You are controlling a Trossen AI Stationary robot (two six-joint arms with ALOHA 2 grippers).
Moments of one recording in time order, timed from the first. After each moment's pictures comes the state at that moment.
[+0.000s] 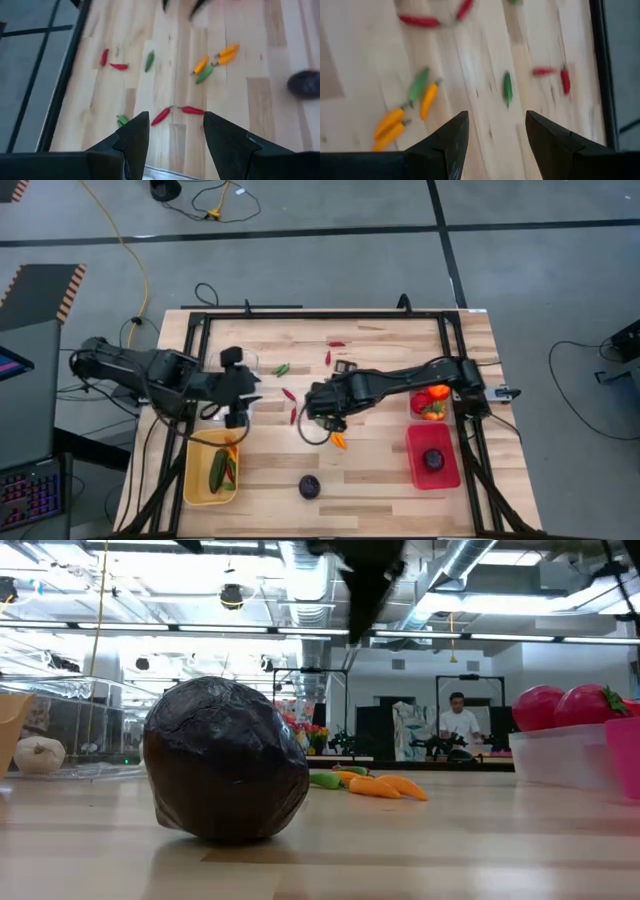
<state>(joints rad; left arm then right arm) -0.27 1.18 1.33 -1.09 -0.41 -0.18 0.17 2.00 1.93 -1.29 0.46 0.29</state>
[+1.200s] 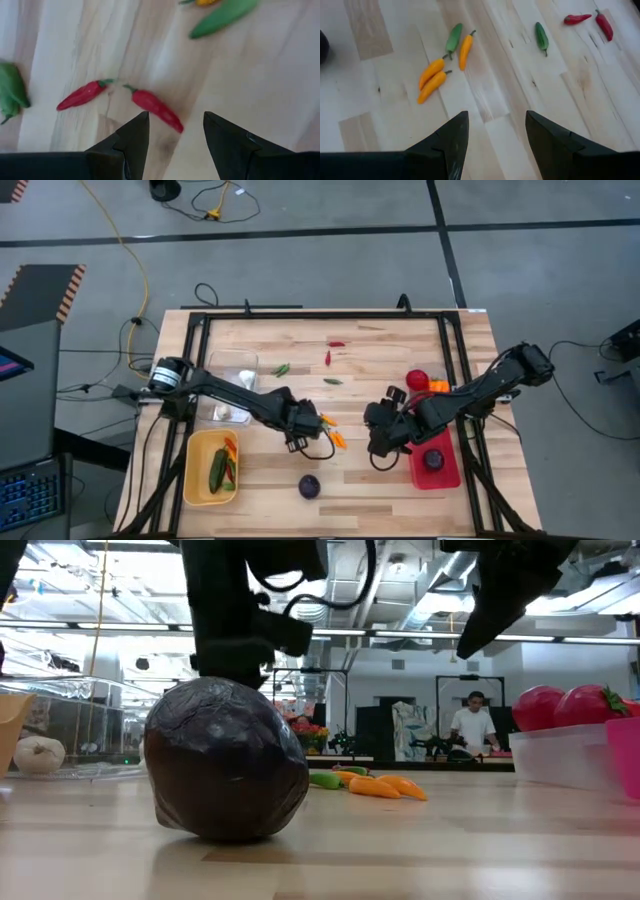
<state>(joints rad) -0.20 1.90 1.33 -0.89 -0.29 -0.55 0.43 1.49 1.13 -0.82 0.52 0.67</state>
